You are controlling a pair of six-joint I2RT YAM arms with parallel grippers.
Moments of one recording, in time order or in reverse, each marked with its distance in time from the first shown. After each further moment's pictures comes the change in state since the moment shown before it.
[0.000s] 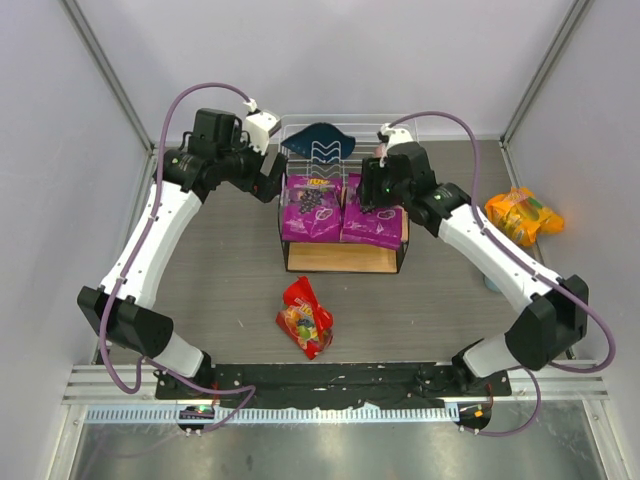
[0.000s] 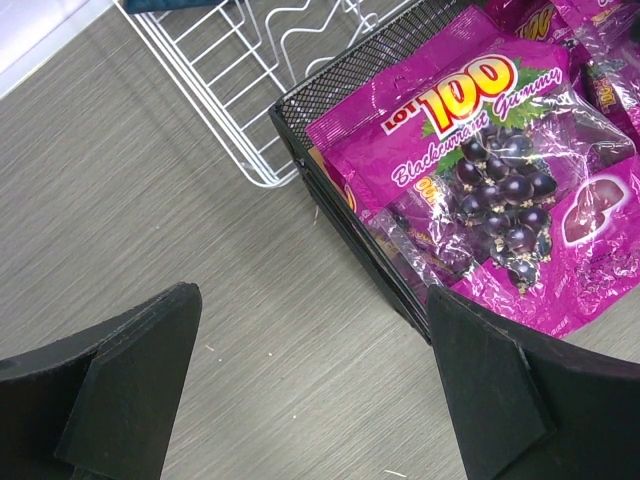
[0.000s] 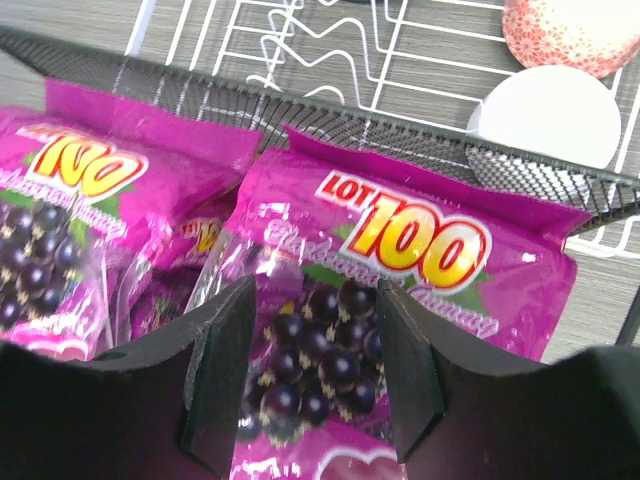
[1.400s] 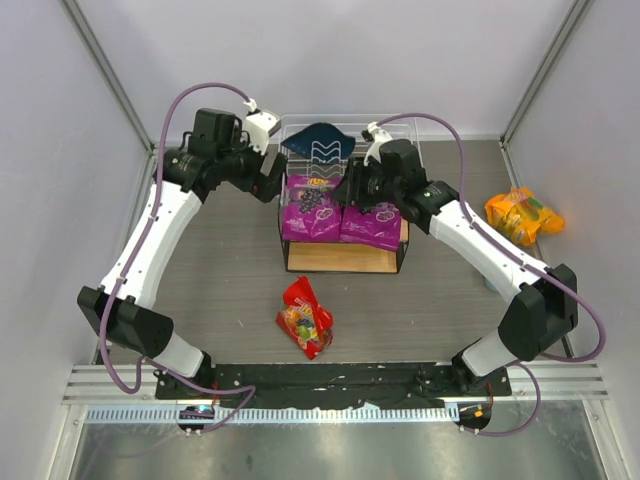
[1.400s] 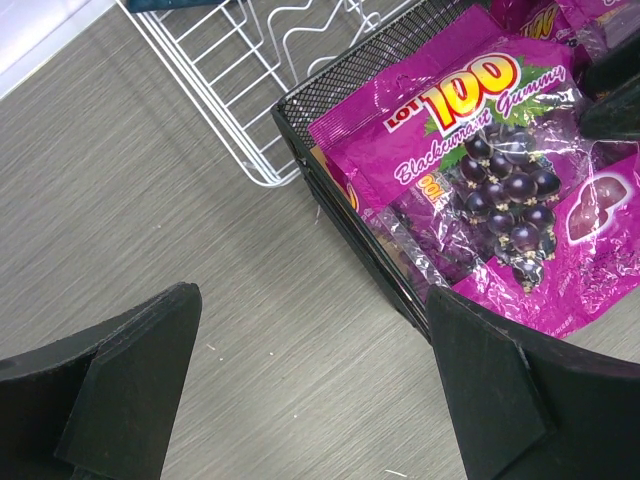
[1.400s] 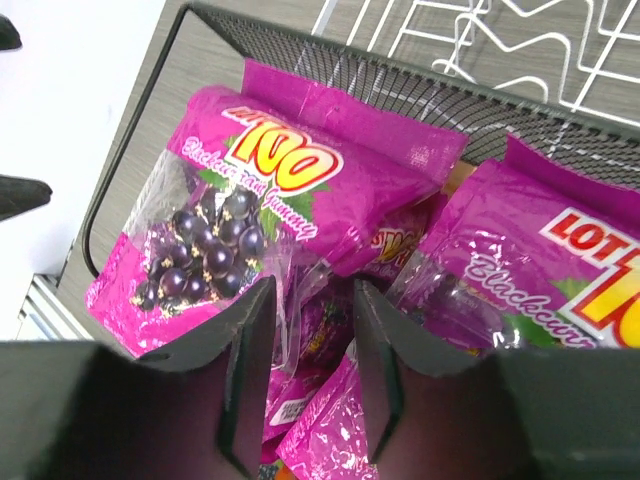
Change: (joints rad) left arm -0.001 0.000 0.000 0.000 -0.005 0.000; right arm 0.015 0.038 -0.016 0.125 -0.325 0.139
